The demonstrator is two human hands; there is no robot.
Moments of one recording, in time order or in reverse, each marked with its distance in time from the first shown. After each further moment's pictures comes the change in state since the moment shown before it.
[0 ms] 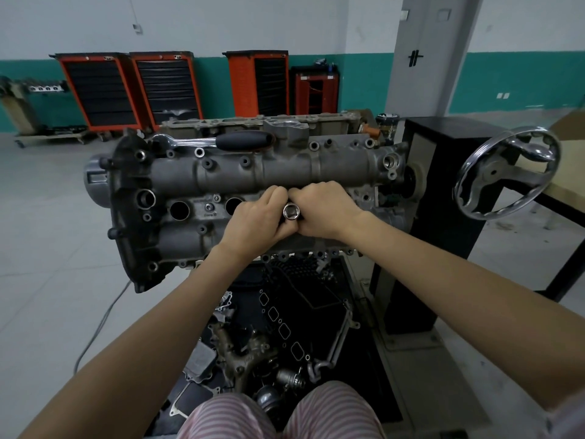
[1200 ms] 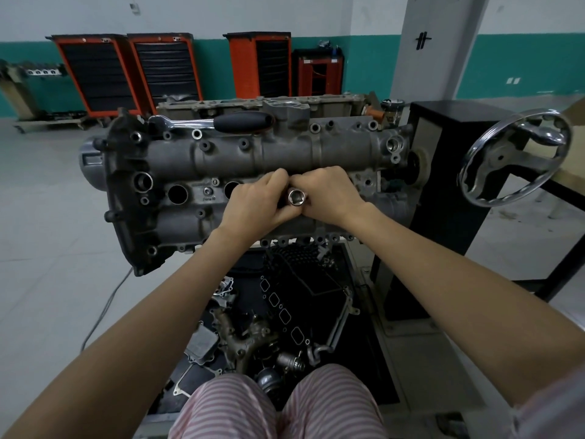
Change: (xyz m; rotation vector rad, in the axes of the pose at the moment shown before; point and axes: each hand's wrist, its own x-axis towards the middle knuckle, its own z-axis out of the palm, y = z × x) left_hand 0.000 -0.001 0.003 0.054 0.016 -0.041; right_hand -0.007 0.001 0.000 0.171 0.107 0.006
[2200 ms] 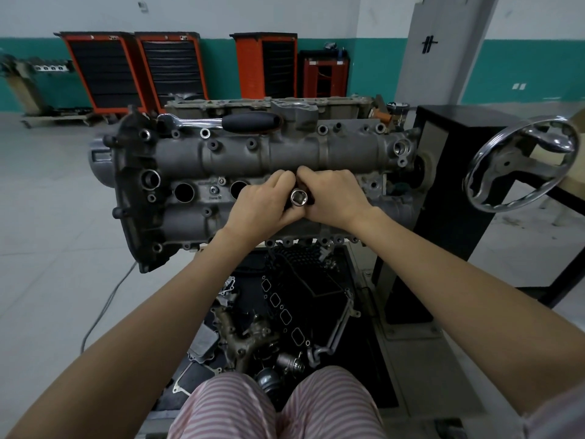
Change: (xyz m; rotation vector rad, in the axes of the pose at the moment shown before) left_hand -0.001 0.003 -0.004 -0.031 -0.039 0.018; right_hand -0.002 0.001 0.008 -0.038 0.065 0.037
